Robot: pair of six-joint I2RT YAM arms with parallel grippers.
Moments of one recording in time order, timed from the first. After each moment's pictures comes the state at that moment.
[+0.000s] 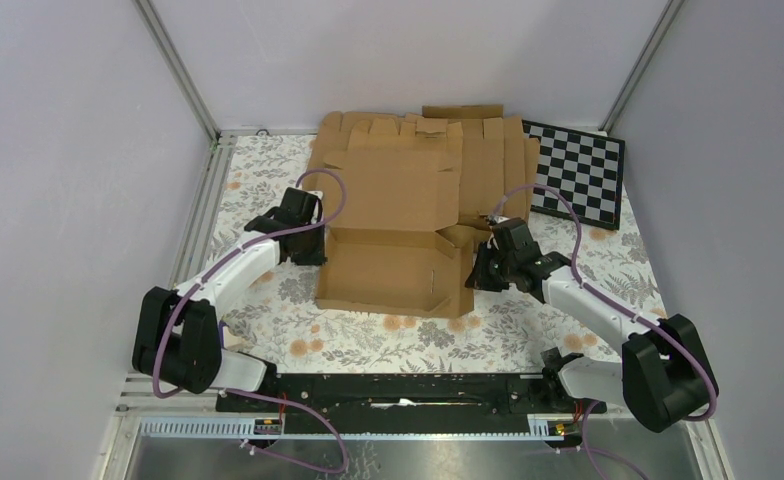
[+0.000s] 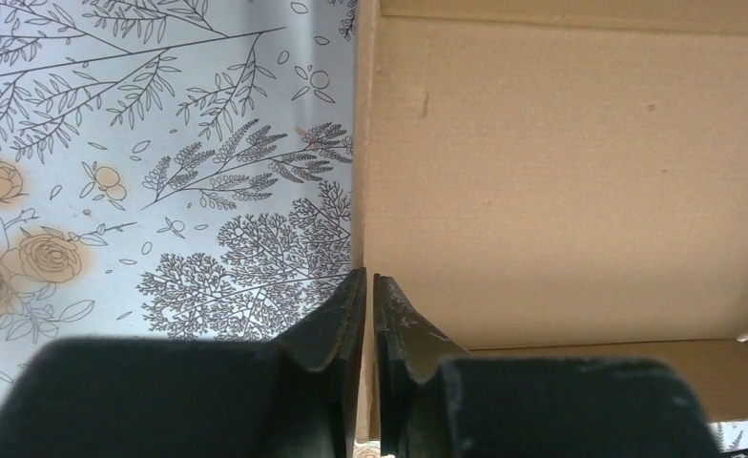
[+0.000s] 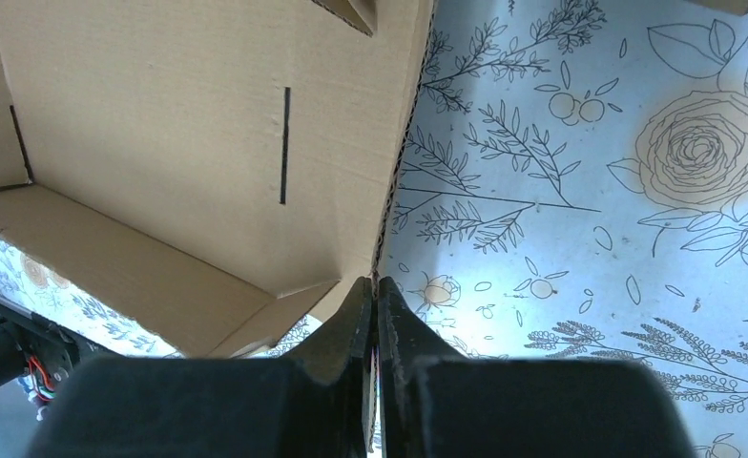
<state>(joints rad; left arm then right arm) -0.33 1.39 0.92 -0.59 0.01 -0.30 0.46 1.23 0.65 -0.36 -0.18 0.55</state>
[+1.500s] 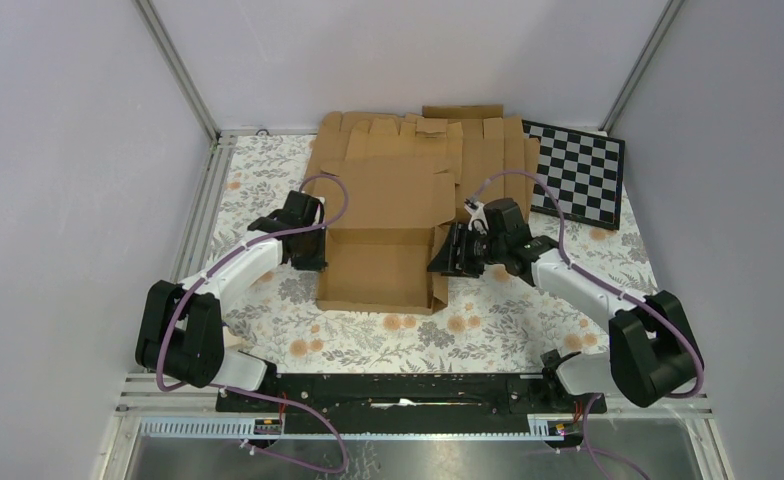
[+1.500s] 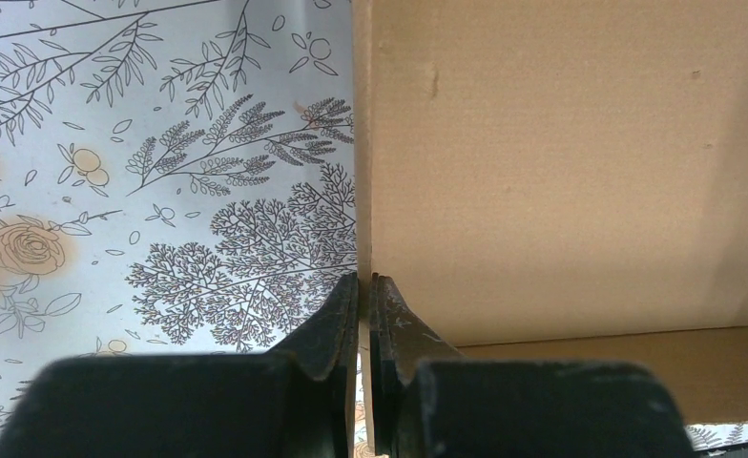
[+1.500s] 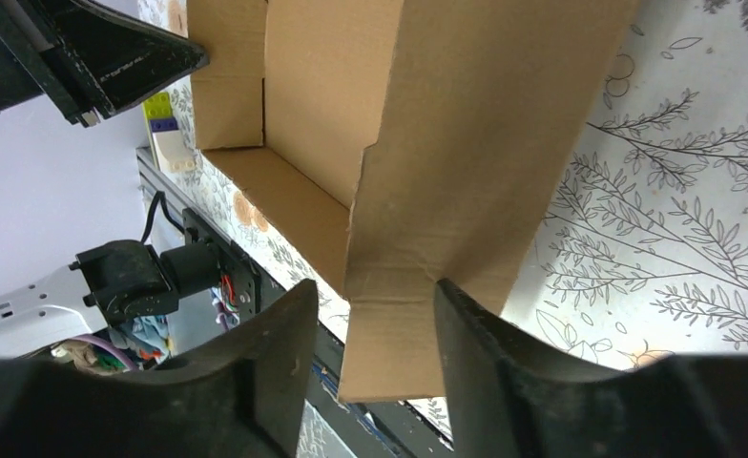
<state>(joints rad) -0.33 1.41 0.91 -0.60 0.02 -0.30 0.46 1.34 0.77 -0.22 -0.51 0.68</state>
